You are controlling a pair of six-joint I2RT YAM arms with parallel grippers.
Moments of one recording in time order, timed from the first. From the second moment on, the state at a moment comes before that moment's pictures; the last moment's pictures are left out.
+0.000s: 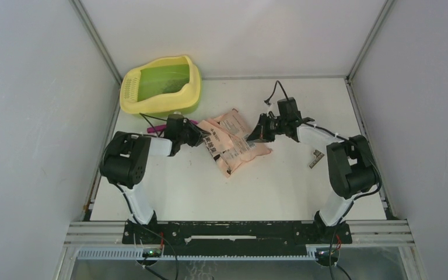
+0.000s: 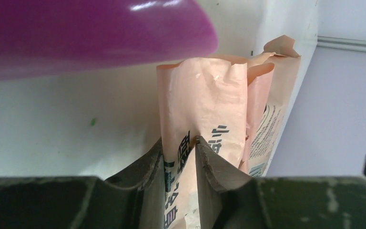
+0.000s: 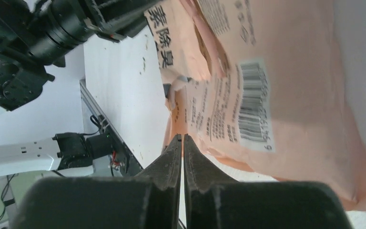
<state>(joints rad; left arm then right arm) -0.26 1.84 0.81 0.38 0.28 -1.11 0.33 1.71 1.03 -0.14 -0.74 0.58</state>
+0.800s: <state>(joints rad) -0.33 1.99 1.00 0.39 0.46 -0.95 0.51 2.18 1.78 -0.57 -0.11 0.30</state>
